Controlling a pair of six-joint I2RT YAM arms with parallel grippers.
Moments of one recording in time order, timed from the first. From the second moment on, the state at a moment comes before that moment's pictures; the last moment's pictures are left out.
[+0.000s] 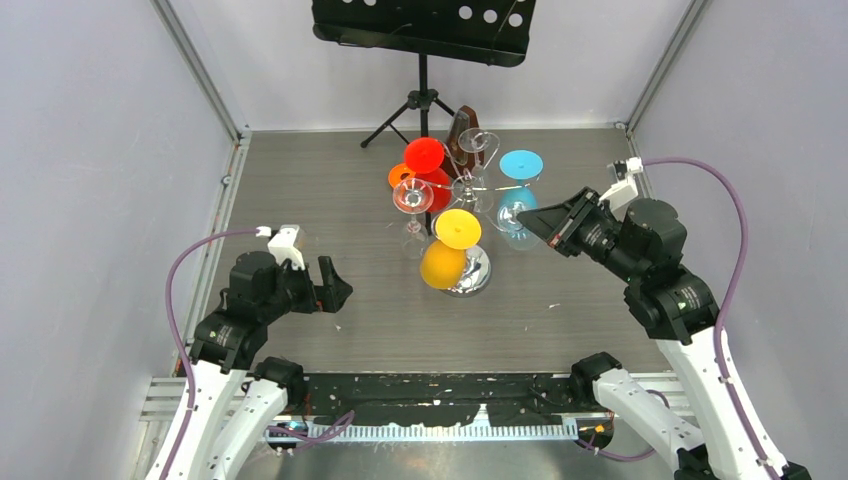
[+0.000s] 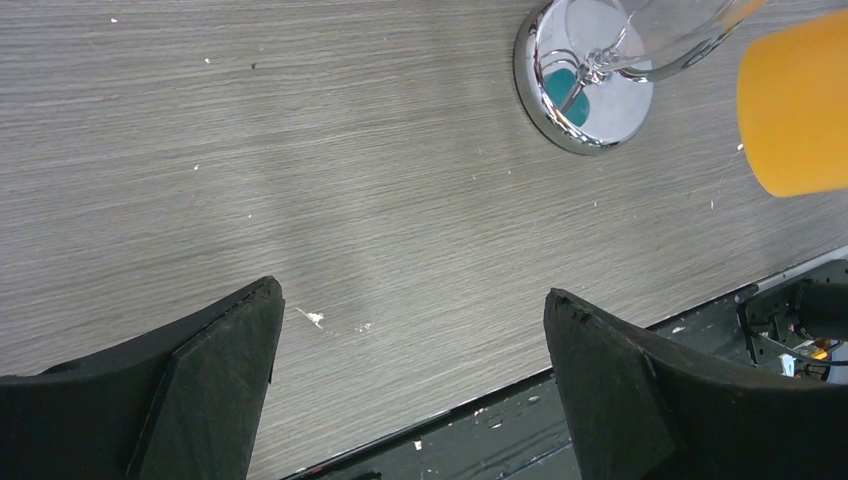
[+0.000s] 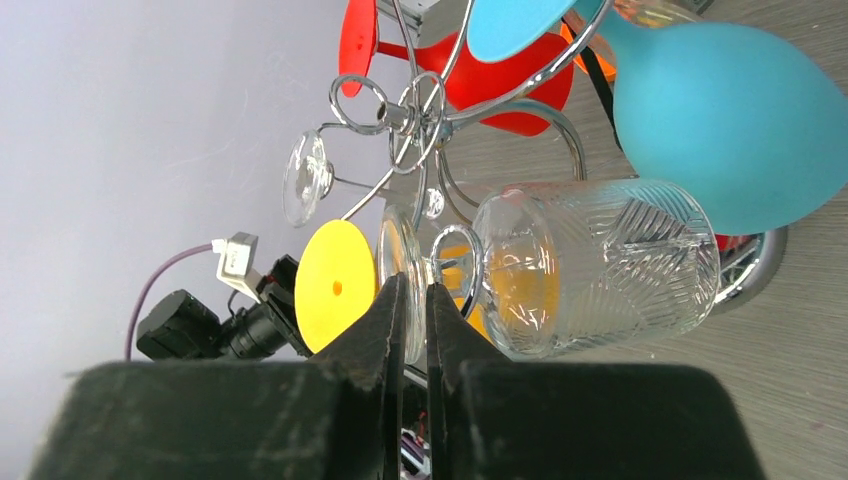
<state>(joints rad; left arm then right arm) -0.28 0.54 0.74 -0.81 0.21 -0.31 0.37 0.74 1.13 -0.60 -0.25 0.89</state>
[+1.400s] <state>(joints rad) -0.28 0.54 0.74 -0.81 0.19 -0.31 0.34 0.62 0.97 -0.49 -0.27 1.13</state>
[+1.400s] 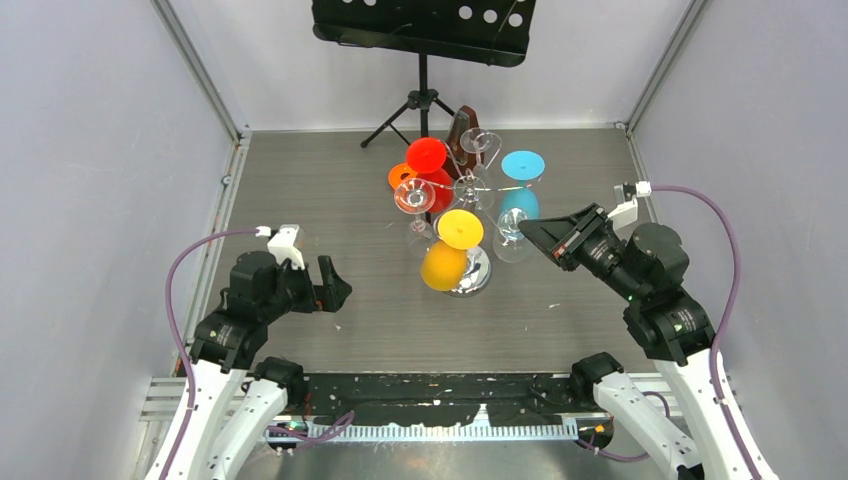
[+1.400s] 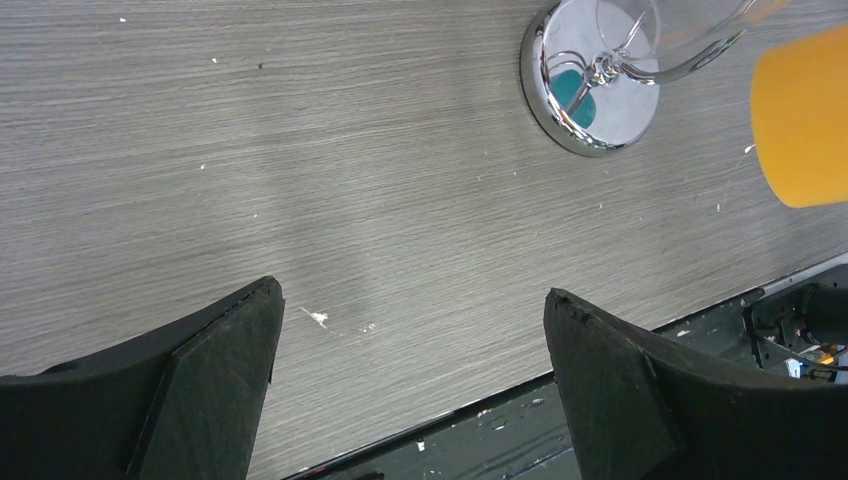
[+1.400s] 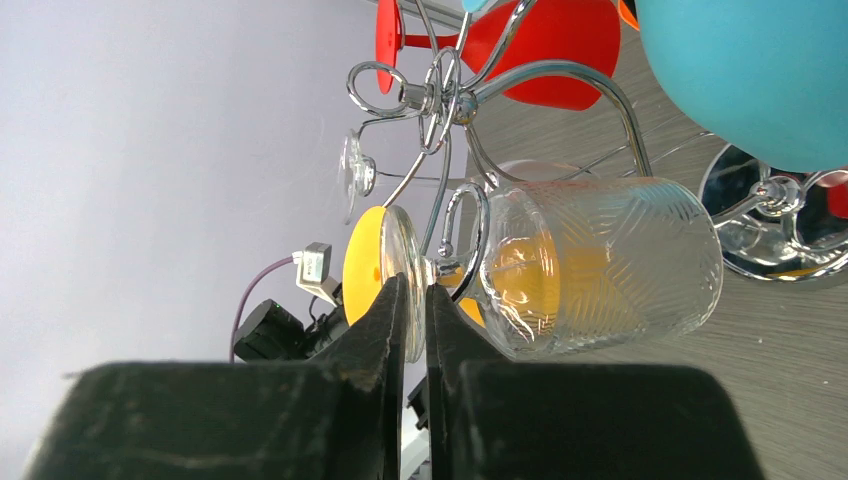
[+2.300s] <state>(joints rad) -0.28 0.55 0.74 -0.81 0.19 -0.31 0.34 0.69 0.95 -0.37 -0.30 1.22</state>
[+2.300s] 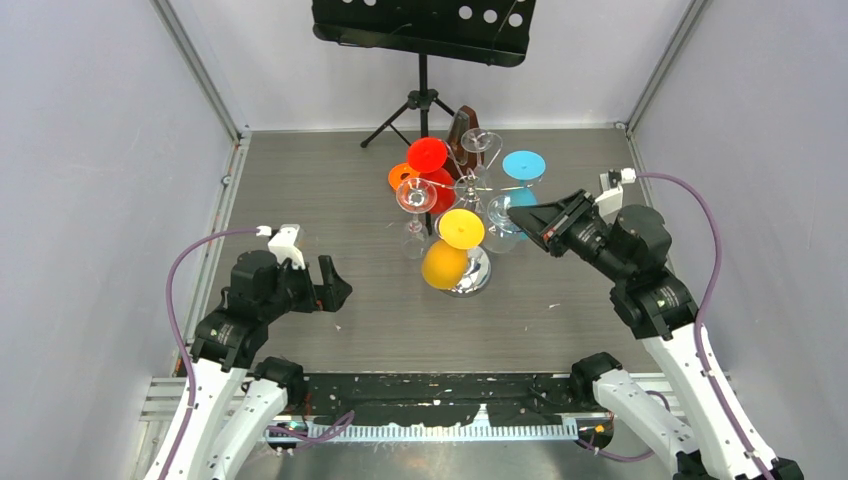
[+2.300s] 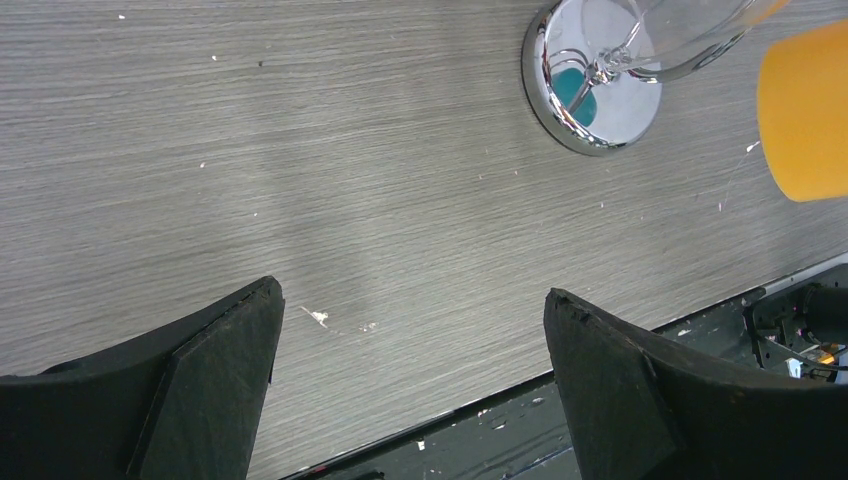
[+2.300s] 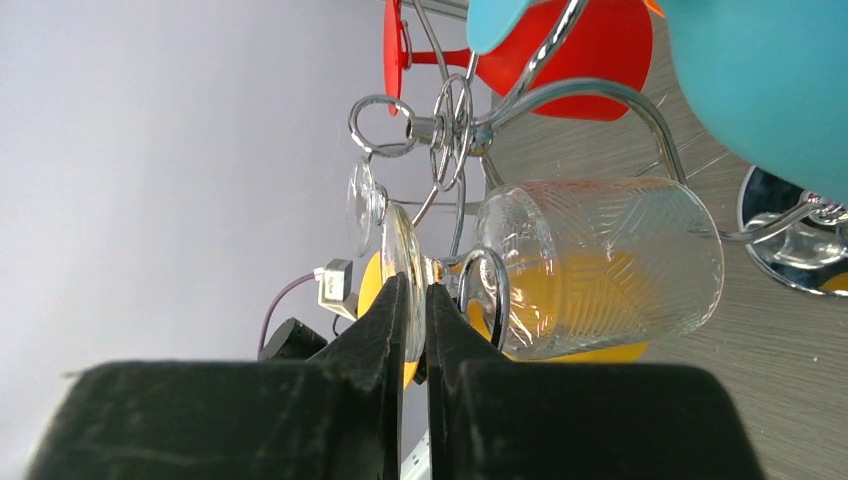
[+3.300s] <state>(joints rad) -0.28 0.55 0.74 -0.81 0.19 -0.31 0.30 0.76 1.11 -0.51 -0.17 1.13</state>
